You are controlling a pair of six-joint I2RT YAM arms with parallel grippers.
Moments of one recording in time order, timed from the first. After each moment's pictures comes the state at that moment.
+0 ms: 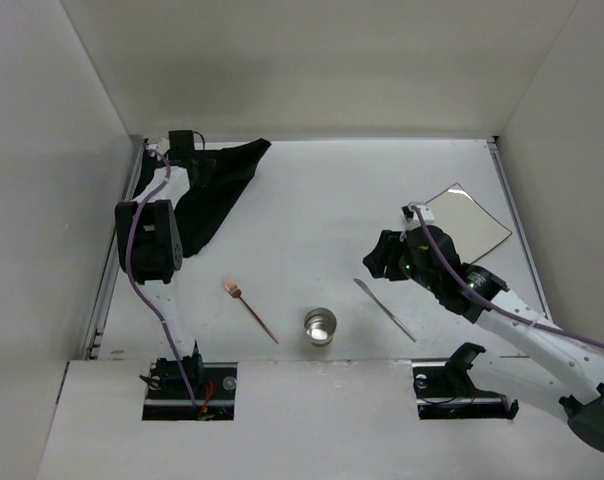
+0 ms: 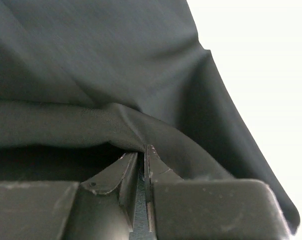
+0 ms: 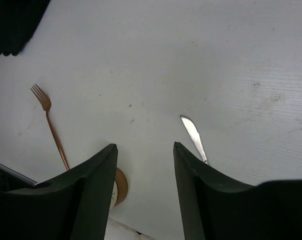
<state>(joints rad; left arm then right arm) 0.07 2.10 1.60 -0.28 0.00 -1.03 0.72 0.88 0.77 -0.43 0.17 0.59</state>
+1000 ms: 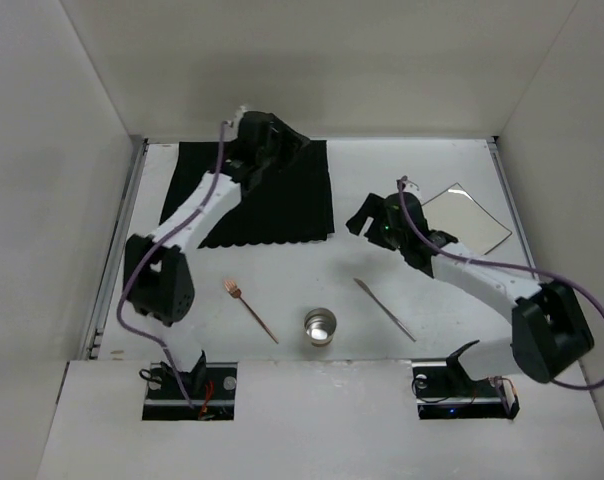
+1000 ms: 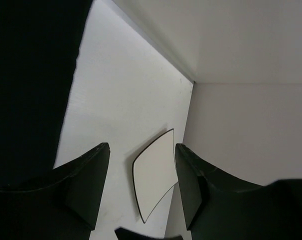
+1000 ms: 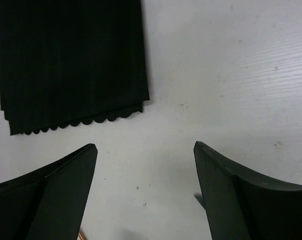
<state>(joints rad) -0.47 1.85 1.64 -0.25 0.01 -1.17 0.53 1.32 0.83 -0.07 0.15 0.80</state>
